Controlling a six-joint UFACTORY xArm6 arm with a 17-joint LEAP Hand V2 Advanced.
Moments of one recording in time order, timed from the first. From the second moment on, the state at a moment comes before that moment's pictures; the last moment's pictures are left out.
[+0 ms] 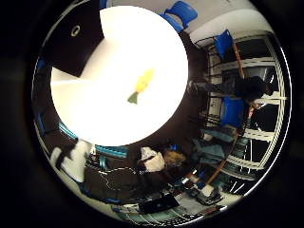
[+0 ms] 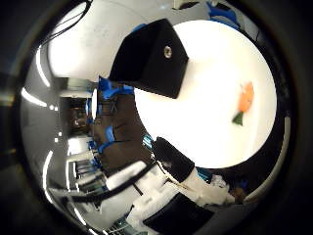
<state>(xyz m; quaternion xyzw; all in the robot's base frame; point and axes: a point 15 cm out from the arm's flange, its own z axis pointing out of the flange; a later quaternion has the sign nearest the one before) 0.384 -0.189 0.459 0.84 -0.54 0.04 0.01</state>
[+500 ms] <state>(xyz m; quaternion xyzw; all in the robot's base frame) 0.440 -0.295 0.468 0.85 -0.37 0.31 0.21</state>
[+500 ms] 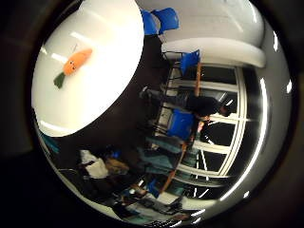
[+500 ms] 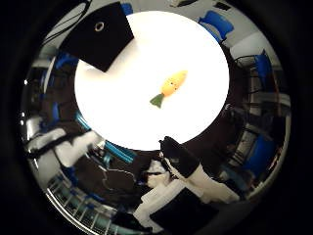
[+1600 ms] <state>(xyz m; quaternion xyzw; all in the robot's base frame) 0.485 -0.302 0.307 0.89 -0.33 0.22 0.23</state>
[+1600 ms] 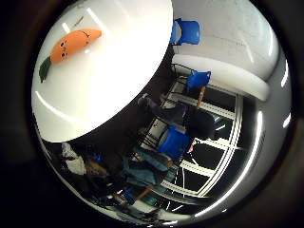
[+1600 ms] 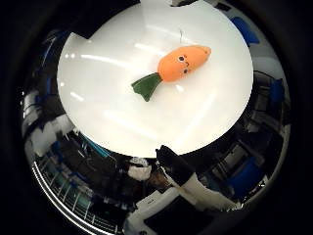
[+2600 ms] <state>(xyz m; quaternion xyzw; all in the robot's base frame) 0.551 -0.326 0.233 0.88 -0.37 0.20 0.21</state>
